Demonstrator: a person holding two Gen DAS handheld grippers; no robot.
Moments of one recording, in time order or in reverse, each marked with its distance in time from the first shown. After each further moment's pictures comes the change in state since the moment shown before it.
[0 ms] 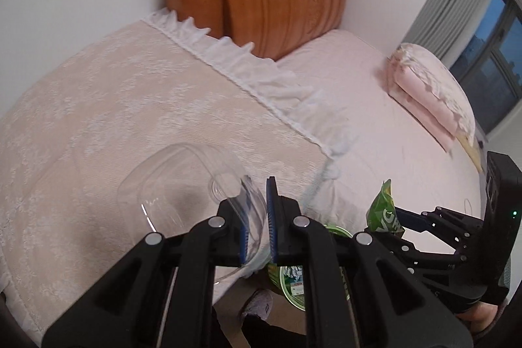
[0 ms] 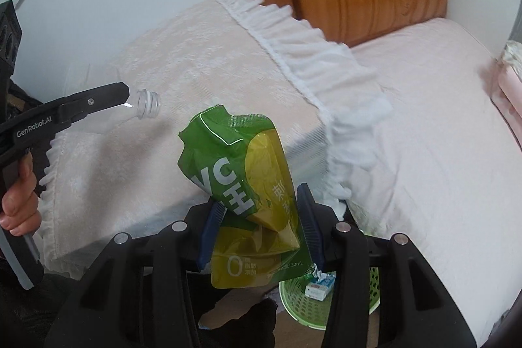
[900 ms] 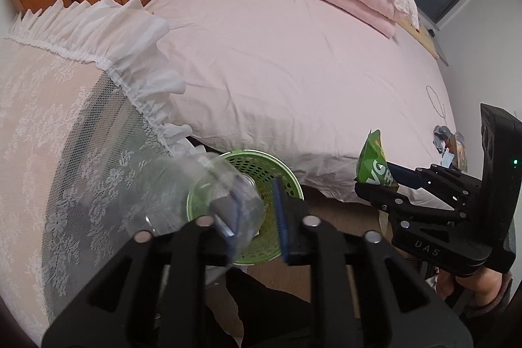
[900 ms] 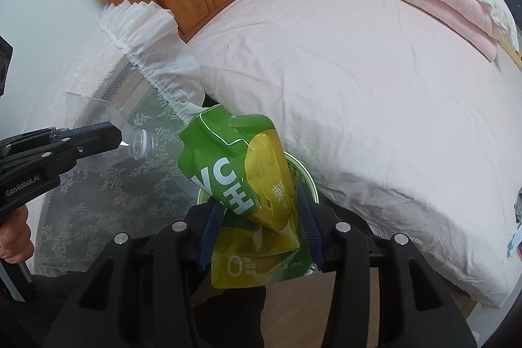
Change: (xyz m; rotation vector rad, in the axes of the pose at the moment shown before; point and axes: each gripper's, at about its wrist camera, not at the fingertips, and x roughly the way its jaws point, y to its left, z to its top) left arm 0.087 -0.193 -0.082 0.327 0.314 -0.190; right arm -0.045 -0.170 -0.157 0.357 0.046 -0.148
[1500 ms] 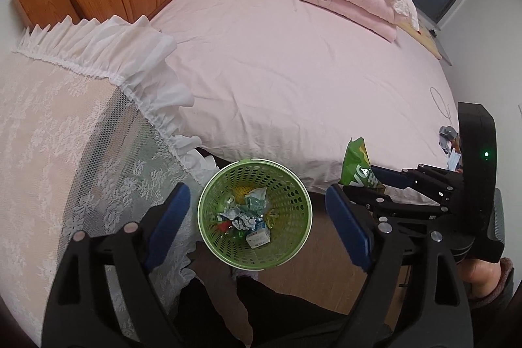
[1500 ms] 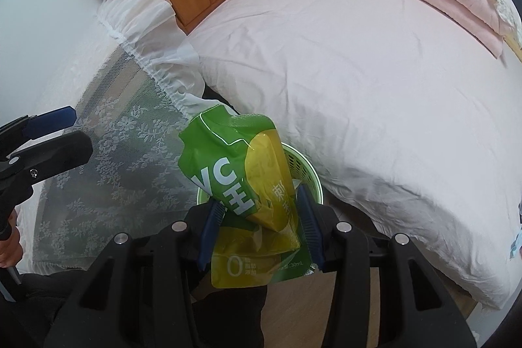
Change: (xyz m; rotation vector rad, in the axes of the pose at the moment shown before) left arm -0.022 0.000 -0.001 0.032 -0.059 0.045; right arm 0.018 0.002 -0.001 -0.004 0.031 0.006
